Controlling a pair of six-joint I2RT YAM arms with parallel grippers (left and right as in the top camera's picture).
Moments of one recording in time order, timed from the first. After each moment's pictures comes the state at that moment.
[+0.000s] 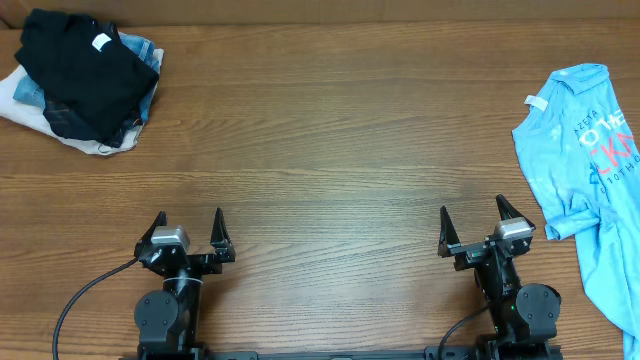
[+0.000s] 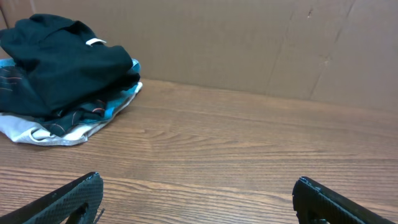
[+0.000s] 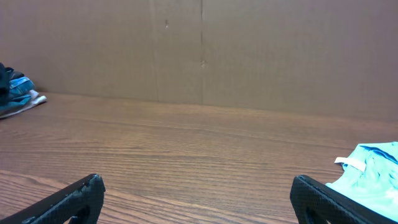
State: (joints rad) left arm -0.01 0.01 0.01 -0.08 -0.01 -0.15; right arm 0.05 0.01 0.02 -0.02 -0.14 -0.01
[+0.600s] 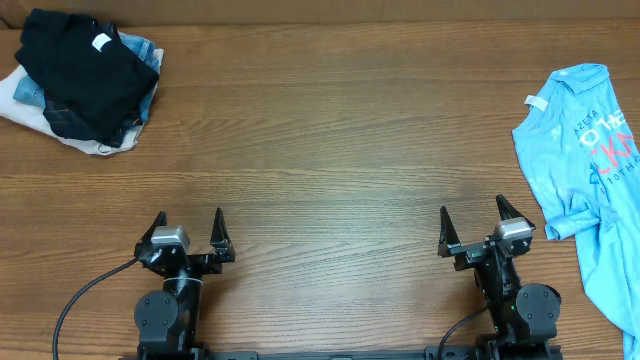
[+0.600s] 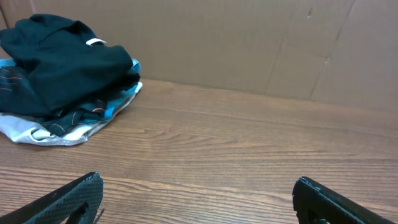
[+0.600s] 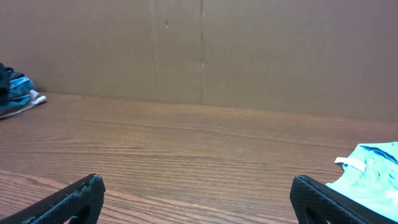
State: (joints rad) left arm -0.01 0.01 0.01 -0.08 -0.01 -0.15; right arm 0.05 0.01 0.02 -0.02 -0.14 0.00
